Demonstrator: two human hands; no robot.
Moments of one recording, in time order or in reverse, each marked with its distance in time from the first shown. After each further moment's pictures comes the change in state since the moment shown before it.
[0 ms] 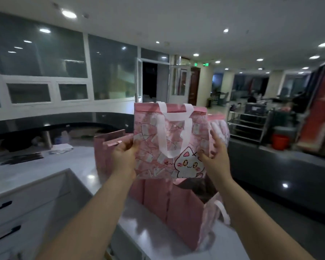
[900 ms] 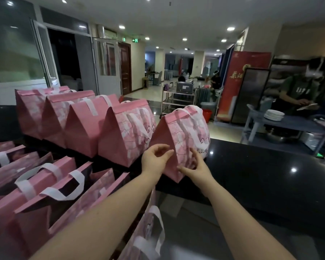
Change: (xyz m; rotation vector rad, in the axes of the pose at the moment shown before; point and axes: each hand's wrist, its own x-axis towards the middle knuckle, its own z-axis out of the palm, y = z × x) left_hand 0.009 -0.253 0.332 0.238 -0.600 -0.063; right_hand 0.110 0.206 -0.188 -0.116 0.020 0.449
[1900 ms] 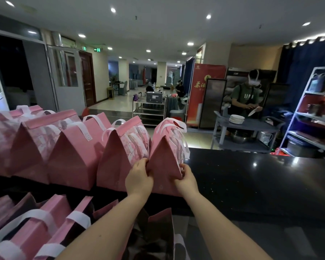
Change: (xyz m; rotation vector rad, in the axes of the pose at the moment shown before) left_hand 0.070 -0.023 -0.084 0.705 -0.064 0.285; right_hand 0.045 -0.015 0.096 -0.172 0.354 0.102
